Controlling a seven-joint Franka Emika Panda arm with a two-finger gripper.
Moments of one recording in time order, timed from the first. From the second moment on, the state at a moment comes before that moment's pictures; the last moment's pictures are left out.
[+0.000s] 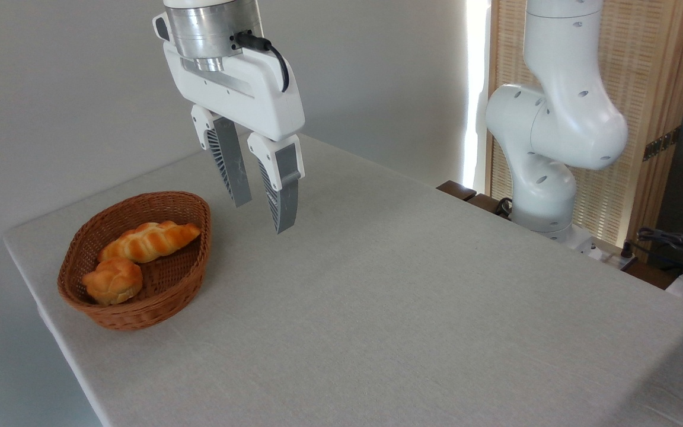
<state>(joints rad) -0.05 0.01 0.00 -1.59 -0.04 1.60 0.69</state>
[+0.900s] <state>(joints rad) -0.07 0.16 -0.14 -1.52 -0.04 1.89 0.68</state>
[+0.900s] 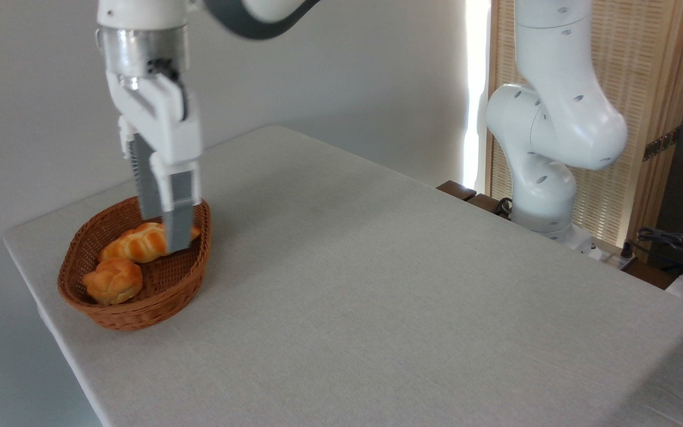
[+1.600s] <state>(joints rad) -0.07 0.45 -0.38 -1.53 0.08 2.31 0.60</state>
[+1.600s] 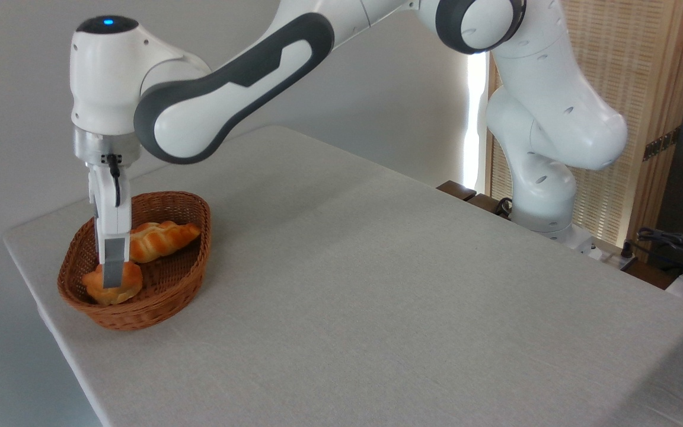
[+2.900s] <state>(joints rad) -0.07 0.44 -0.41 -1.61 0.17 2.37 0.60</state>
